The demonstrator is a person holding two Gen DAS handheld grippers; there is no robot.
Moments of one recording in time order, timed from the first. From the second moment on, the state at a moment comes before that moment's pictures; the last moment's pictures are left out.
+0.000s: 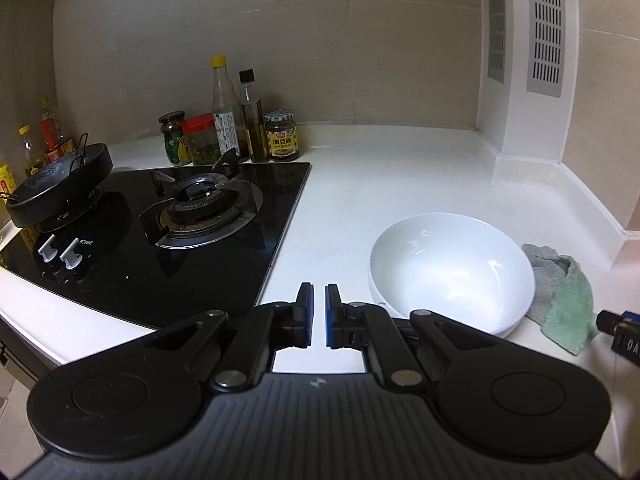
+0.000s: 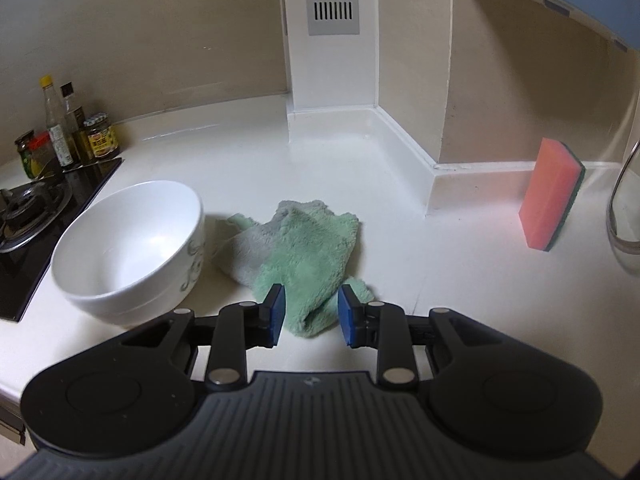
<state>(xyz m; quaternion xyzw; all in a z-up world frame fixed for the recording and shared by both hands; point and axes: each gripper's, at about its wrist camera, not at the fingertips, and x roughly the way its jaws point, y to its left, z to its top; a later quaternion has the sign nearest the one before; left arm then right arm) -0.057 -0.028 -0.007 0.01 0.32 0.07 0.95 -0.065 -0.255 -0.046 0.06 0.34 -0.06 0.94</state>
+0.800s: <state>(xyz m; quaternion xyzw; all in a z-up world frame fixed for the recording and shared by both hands) -0.016 -0.030 -0.024 0.03 0.34 0.07 0.94 -0.003 -0.305 -0.095 0.24 0.36 -0.02 0.90</state>
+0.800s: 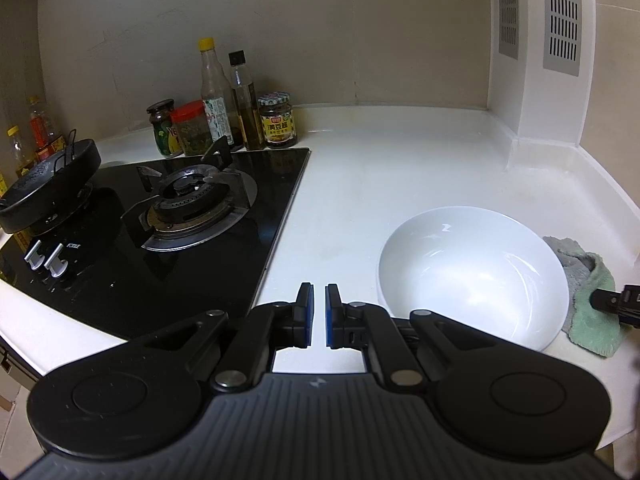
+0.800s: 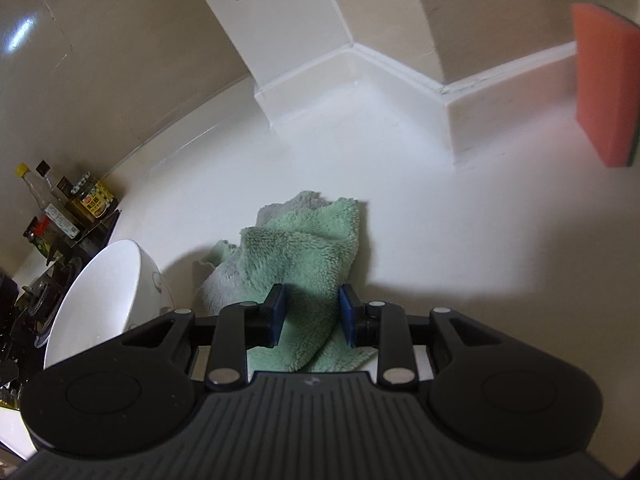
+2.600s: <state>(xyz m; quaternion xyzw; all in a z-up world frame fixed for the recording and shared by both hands) 0.003 -0.041 0.002 0.01 0.32 0.00 0.95 -0.135 -0.393 0.018 0.10 0.34 -0.24 0.90</state>
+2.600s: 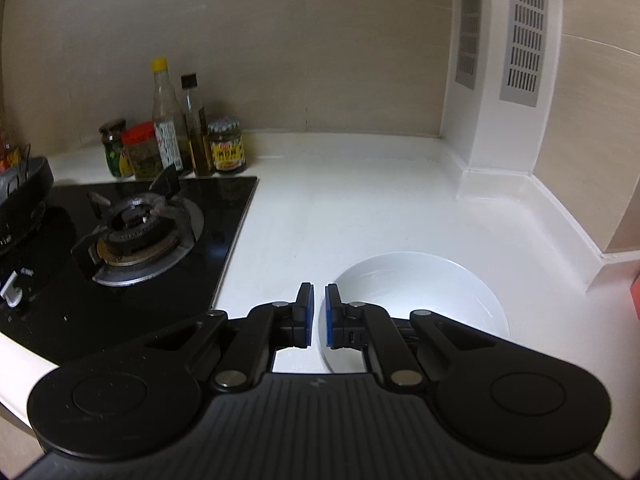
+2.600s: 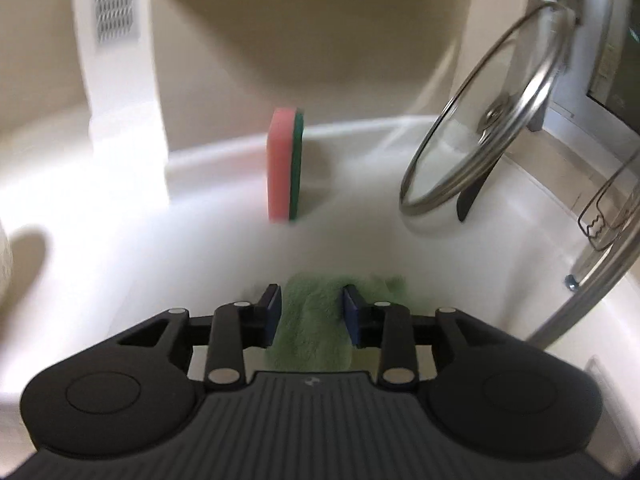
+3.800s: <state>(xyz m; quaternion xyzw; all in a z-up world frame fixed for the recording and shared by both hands) 0.005 -0.031 0.009 0.03 0.31 0.03 0.95 -0.149 -0.415 -0.071 0.19 0.42 -0.25 0.85</state>
